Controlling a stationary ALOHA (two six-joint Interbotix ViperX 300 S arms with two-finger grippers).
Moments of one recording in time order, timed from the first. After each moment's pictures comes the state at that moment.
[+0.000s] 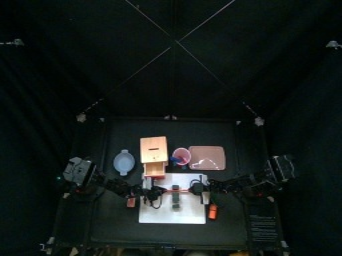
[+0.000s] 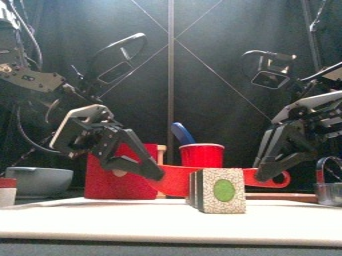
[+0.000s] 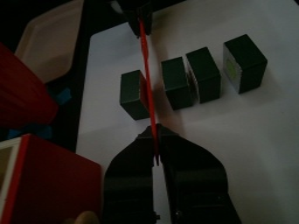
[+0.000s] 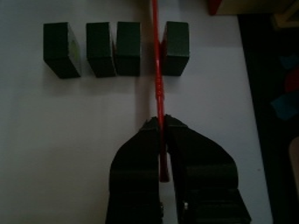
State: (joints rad) left arm -0.24 0.21 0.87 -0.61 -0.68 0.69; right arm 0.21 -0.13 1.07 0.65 -0.31 -0.56
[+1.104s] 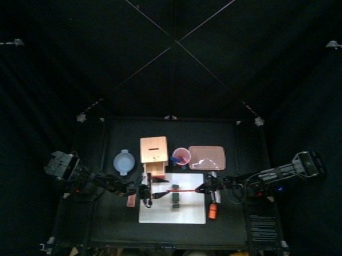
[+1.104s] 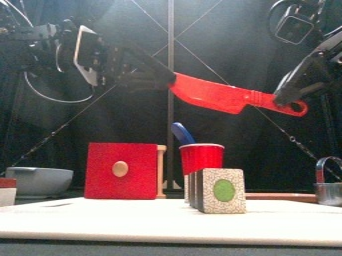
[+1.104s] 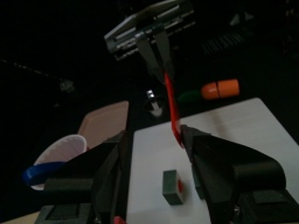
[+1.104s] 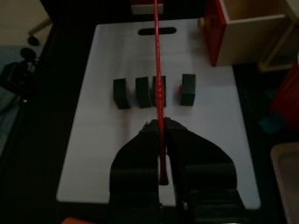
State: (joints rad) left arm -0.25 -0.01 0.91 -0.50 -0.95 0.69; right arm 0.18 -0.67 1.20 0.79 -0.02 -0.56
